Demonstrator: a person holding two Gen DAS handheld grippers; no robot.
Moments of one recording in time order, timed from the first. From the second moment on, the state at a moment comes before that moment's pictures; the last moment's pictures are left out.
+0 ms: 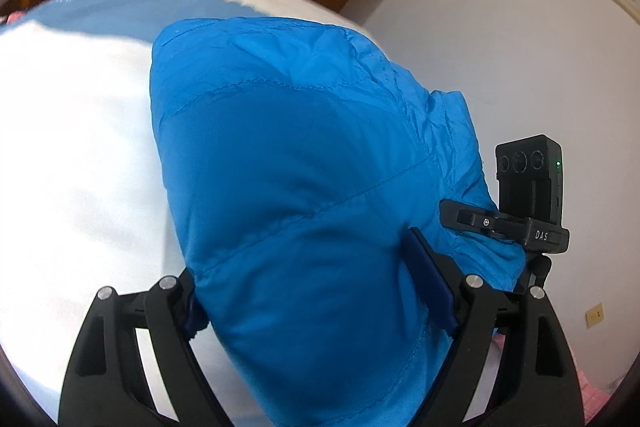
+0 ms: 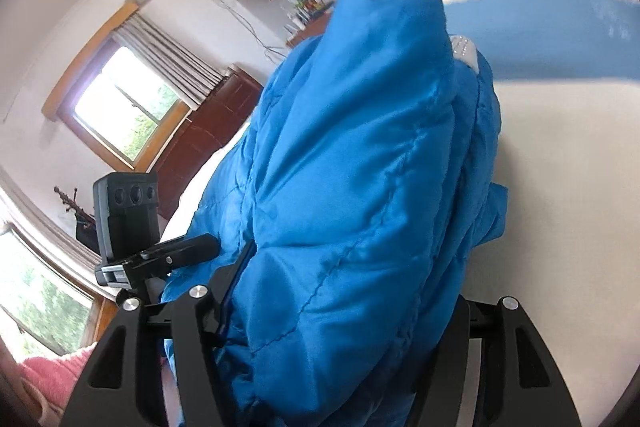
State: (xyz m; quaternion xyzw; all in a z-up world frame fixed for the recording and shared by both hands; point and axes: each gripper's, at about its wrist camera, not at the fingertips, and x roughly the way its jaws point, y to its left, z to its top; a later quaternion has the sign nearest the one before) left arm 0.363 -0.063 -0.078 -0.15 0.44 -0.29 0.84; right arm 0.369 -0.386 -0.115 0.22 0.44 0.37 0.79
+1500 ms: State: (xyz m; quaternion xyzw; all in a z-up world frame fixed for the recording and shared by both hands) left arm 0.265 -0.049 -0.056 -0.03 0.46 -0.11 0.88; right arm 0.187 -0.340 -0.036 0.06 0.46 0.12 0.88
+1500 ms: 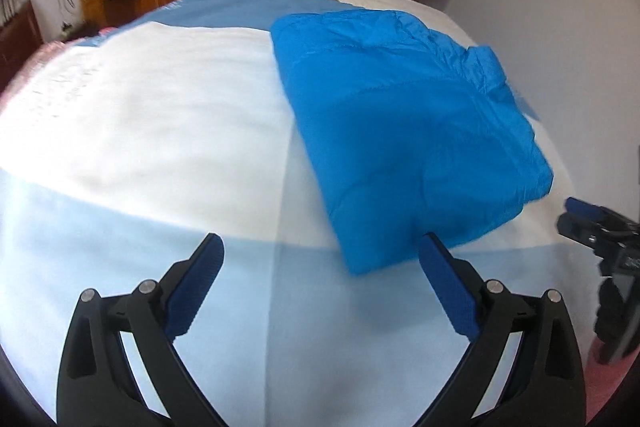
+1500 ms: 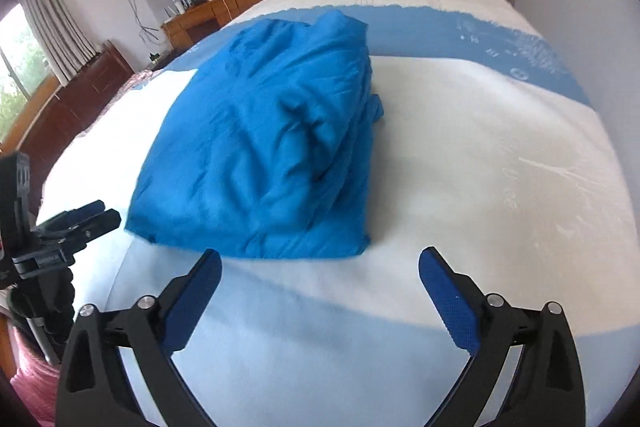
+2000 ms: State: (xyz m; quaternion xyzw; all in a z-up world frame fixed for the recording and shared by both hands) left arm 0.194 -0.054 -0.018 0.00 0.41 -0.07 0.91; right arm 0.128 -0.312 -0.011 0.06 0.42 0.12 0.90
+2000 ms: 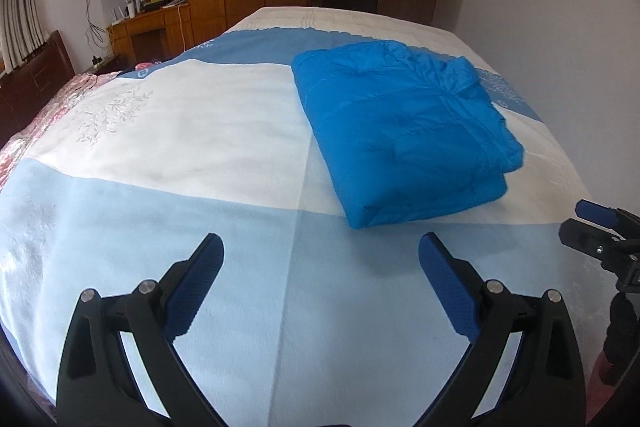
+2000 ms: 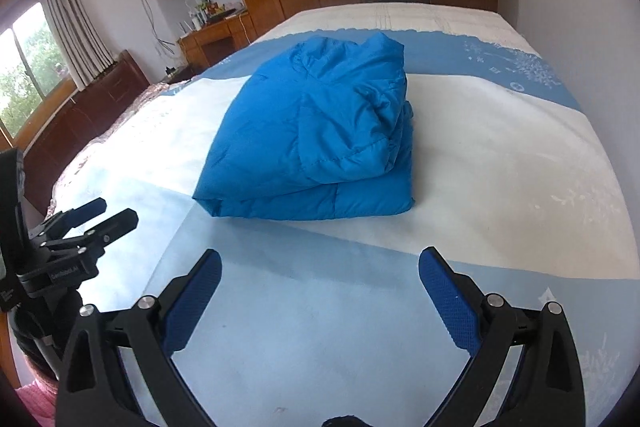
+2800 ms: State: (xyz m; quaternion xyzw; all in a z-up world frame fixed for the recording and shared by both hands) left arm 0.154 -0.042 -0.006 0.01 0.38 -0.07 0.92; right arm 0.097 -0.295 -0.001 0.05 0.41 0.13 0.90
